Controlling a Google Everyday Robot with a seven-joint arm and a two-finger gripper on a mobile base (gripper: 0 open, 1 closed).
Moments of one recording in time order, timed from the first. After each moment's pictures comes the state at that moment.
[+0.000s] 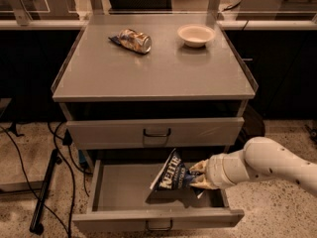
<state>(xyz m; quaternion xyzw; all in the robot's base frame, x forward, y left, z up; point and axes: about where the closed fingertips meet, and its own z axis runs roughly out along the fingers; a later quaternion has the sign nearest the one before) 0.470 -0.128 0.575 -0.65 0.68 0.15 0.31</state>
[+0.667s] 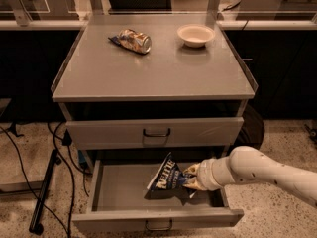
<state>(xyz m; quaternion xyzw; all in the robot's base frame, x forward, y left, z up) 0.498 -0.117 0.510 -0.65 0.68 0.14 0.31</state>
